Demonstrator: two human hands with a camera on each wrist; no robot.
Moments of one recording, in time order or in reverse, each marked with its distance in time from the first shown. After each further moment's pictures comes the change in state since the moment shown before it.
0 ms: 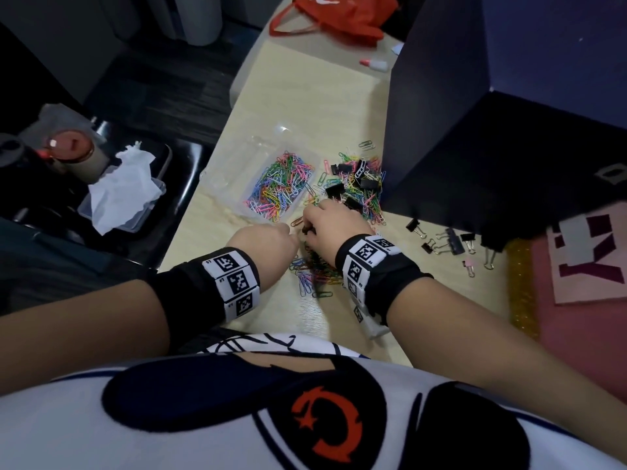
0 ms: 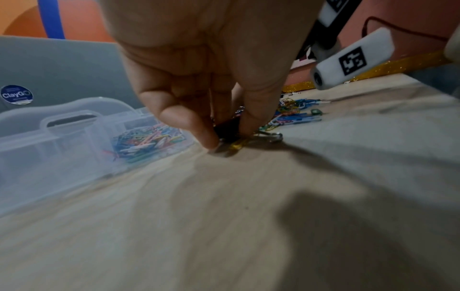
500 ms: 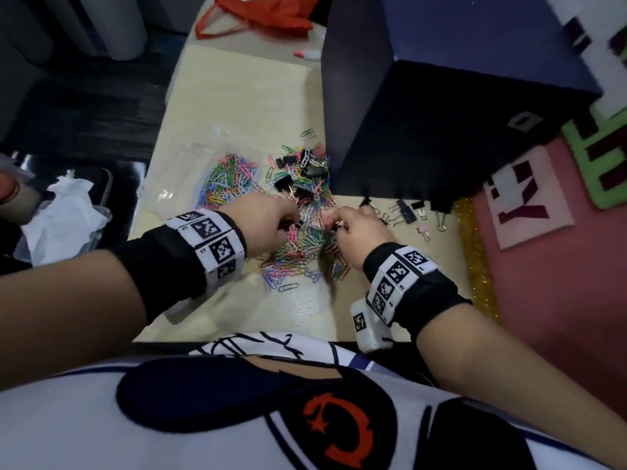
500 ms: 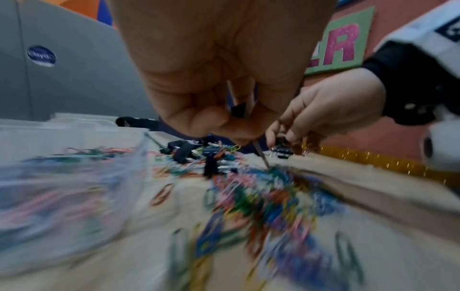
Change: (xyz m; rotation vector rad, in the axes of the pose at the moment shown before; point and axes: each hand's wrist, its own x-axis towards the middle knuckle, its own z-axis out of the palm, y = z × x) left_hand 0.029 0.012 -0.050 -0.415 0.123 0.166; right_hand -0.080 0.060 -0.005 0.500 0.036 0.566
